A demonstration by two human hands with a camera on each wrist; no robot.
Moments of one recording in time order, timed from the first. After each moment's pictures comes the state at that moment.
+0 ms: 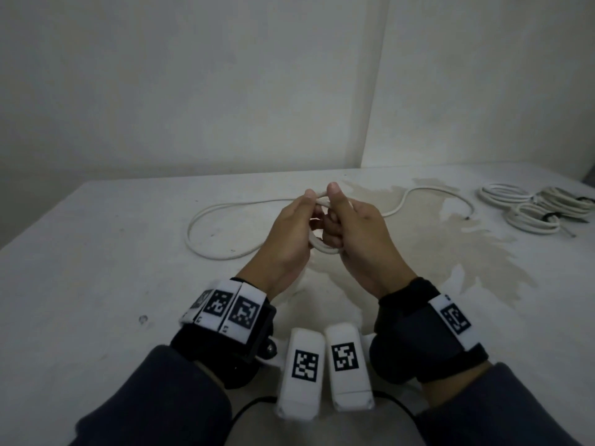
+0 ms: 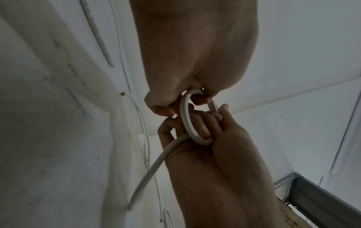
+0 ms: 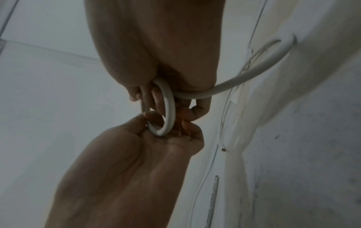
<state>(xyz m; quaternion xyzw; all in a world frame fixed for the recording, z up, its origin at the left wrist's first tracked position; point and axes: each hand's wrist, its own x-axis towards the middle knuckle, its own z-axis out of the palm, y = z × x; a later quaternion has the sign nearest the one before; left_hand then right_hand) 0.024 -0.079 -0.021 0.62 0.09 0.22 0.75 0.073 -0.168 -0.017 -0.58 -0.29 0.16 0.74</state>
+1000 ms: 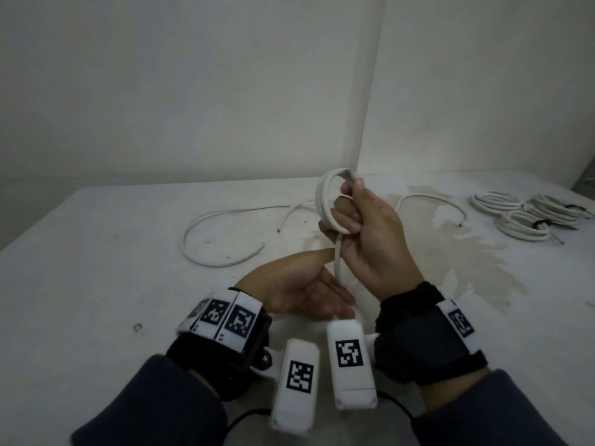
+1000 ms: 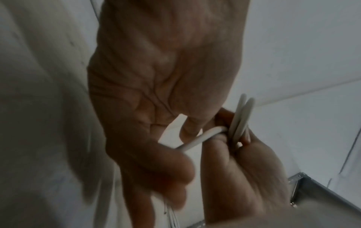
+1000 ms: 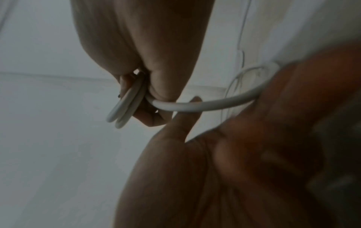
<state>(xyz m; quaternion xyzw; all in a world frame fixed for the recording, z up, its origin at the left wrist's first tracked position) 0.012 -0.084 -0.020 0.66 0.21 -0.21 0.69 0.082 -0.173 -0.006 -0.36 -0.25 0.24 0.87</state>
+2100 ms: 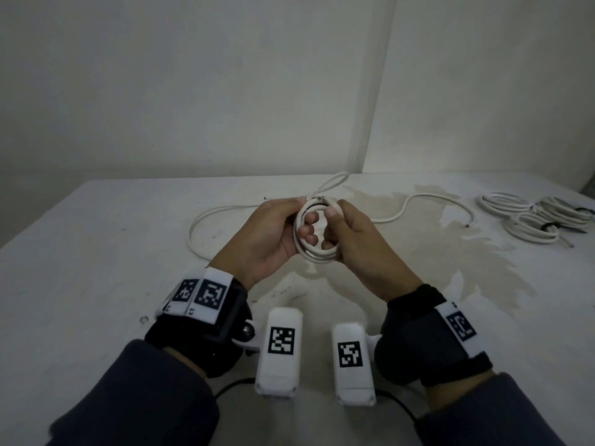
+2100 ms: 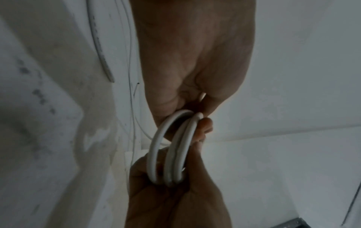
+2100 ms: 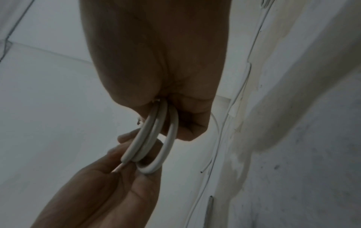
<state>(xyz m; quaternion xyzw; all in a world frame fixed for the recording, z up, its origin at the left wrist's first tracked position) 0.009 -0.055 0.001 0.52 0.05 0.13 0.84 0.082 -0.170 -0.024 -0.69 -0.36 0.12 0.61</state>
